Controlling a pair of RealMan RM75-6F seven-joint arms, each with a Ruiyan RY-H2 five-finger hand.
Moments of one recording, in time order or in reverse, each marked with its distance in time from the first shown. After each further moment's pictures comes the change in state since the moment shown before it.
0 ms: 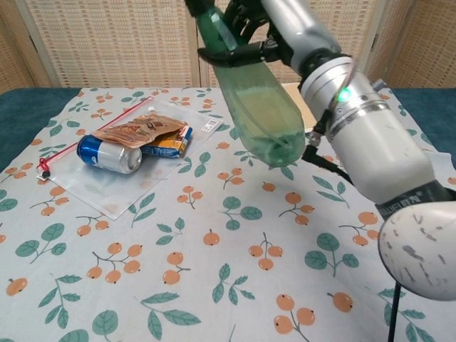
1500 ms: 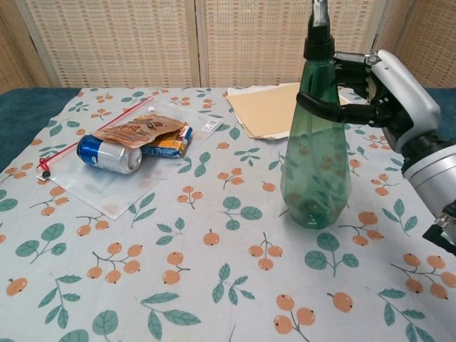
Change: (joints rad) left arm 0.011 -0.009 -0.007 0.005 0.003 0.023 -0.001; right arm -0.292 0.023 -0.159 0.189 -0.200 0.076 0.580
